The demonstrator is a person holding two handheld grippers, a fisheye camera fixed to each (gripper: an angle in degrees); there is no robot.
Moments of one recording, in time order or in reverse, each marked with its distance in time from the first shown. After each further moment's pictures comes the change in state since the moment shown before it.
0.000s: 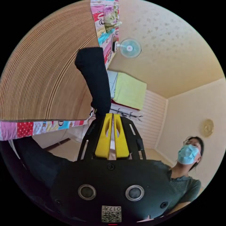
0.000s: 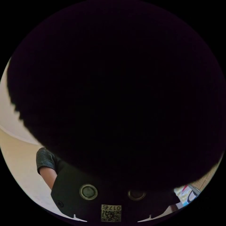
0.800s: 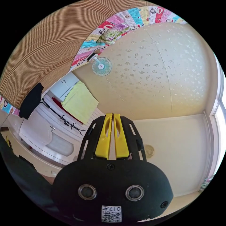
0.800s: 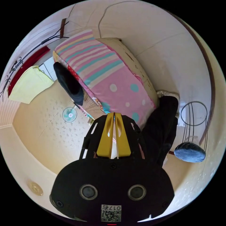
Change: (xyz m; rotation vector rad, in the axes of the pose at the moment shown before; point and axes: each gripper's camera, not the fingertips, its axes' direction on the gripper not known) left arm 0.156 -0.007 -0.118 0.195 0.696 -0.276; right arm -0.022 0.399 -0.277 1.037 0.276 0.856
